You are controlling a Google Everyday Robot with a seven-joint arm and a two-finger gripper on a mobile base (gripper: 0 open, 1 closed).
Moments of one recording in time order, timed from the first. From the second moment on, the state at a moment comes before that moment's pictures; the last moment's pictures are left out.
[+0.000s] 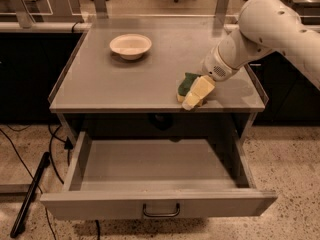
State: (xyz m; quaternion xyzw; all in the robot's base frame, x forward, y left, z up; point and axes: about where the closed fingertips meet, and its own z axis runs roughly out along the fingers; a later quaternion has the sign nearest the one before) arm 0.648 -0.119 0.822 -0.54 0.79 0.11 0.27
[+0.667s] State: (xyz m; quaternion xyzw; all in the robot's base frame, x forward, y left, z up) arm 0.650 -0.128 0.817 -0.54 0.79 0.10 0.26
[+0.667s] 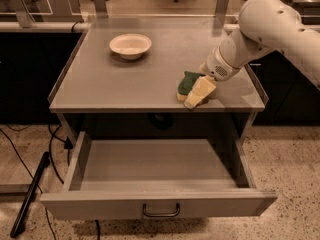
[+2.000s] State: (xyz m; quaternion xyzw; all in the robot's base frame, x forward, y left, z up) arm 0.643 -0.129 0.829 -0.54 0.80 0.11 0.23
